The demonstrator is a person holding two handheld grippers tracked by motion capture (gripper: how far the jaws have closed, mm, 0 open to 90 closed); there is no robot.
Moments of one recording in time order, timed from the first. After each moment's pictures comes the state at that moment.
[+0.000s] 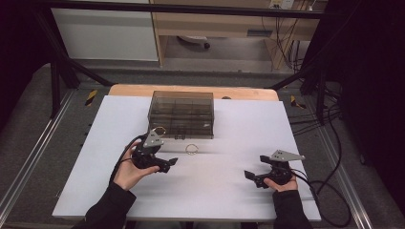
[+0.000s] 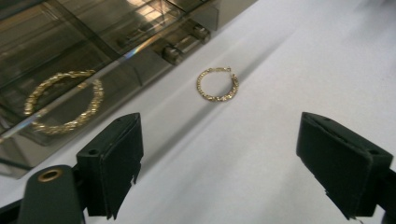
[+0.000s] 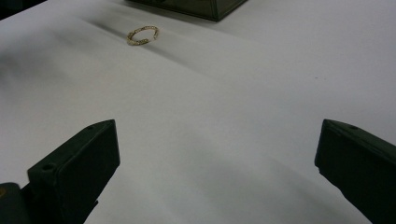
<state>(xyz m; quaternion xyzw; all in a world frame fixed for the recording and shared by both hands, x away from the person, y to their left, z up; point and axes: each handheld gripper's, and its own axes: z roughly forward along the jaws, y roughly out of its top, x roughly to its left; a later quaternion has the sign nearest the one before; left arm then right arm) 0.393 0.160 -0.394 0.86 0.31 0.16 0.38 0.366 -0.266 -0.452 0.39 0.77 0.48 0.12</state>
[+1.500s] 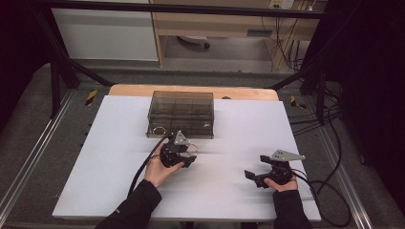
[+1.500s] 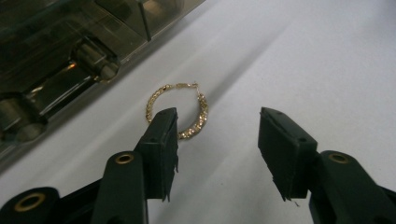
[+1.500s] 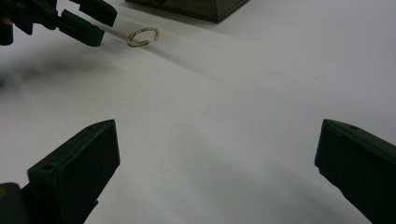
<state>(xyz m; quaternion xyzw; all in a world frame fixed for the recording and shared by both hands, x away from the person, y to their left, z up) 0.423 0.095 -0.427 0.87 0.31 0.12 0.35 0.366 -0.267 -0.451 0.39 0.77 0.48 0.12</state>
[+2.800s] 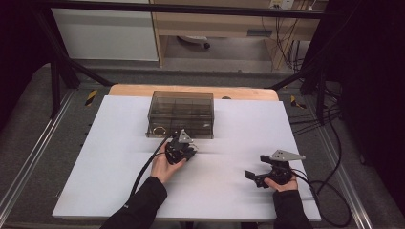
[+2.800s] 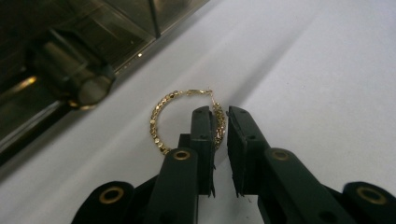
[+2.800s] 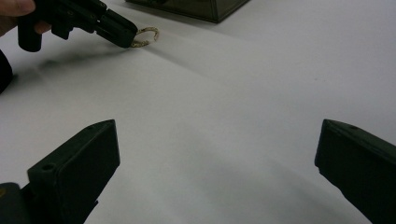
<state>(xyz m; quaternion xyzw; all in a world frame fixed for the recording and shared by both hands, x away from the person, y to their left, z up) 0.440 0.088 -0.445 0.88 0.31 0.12 0.34 0.366 -0.267 -0.451 0.39 0.77 0.48 0.12</state>
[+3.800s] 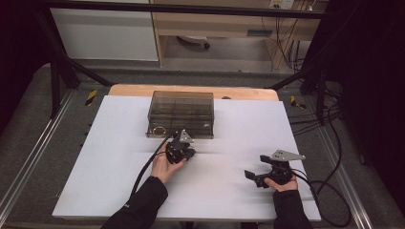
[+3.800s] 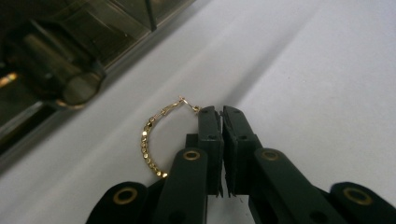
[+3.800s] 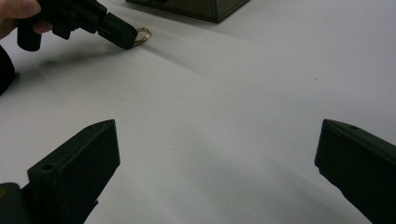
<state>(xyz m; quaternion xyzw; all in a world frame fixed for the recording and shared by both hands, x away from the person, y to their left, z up) 0.441 0.088 -0.444 0.88 0.31 0.12 0.33 0.366 -0.267 -0.451 0.40 0.77 0.48 0.12</state>
